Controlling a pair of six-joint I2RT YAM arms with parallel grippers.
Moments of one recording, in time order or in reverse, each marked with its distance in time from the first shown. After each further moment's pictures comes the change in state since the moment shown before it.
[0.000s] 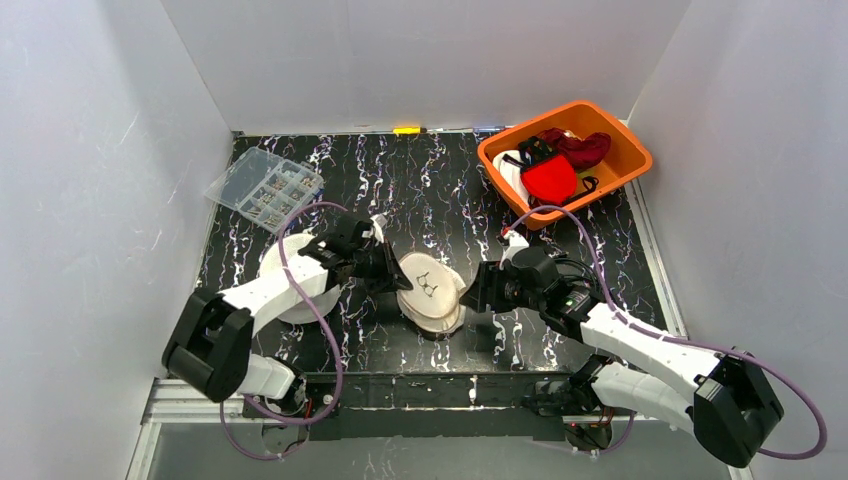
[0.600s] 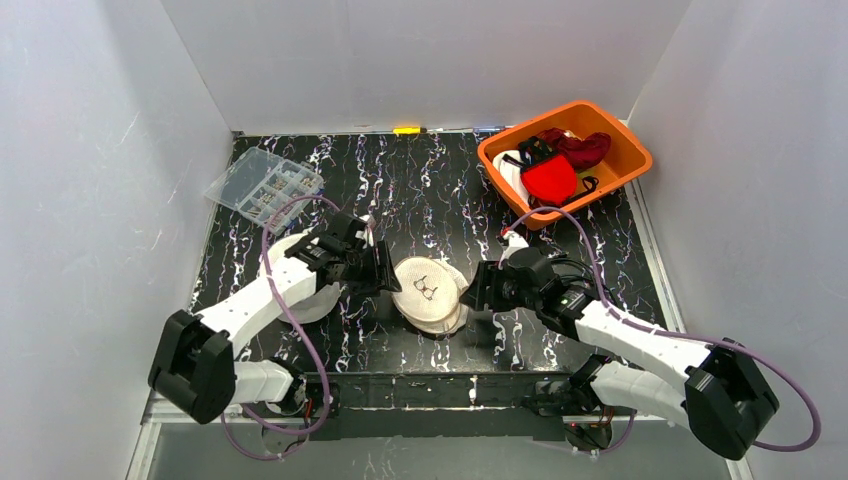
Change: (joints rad) left arm 0.000 -0.064 0.049 -0.243 -0.160 0.127; right arm 0.000 0.045 -0.016 0.031 0.034 0.020
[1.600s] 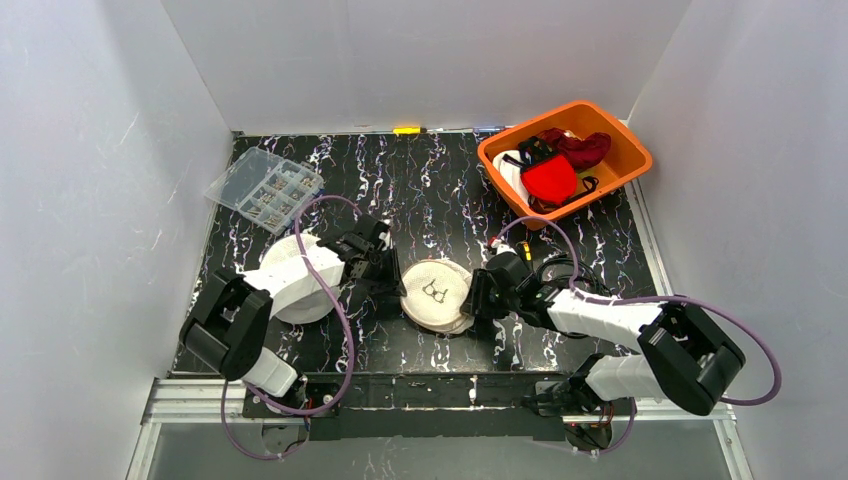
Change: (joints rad) left arm -0.055 0.206 0.032 0.129 -0.046 0.005; right arm 0.047 0.258 0.011 0.058 0.070 0.122
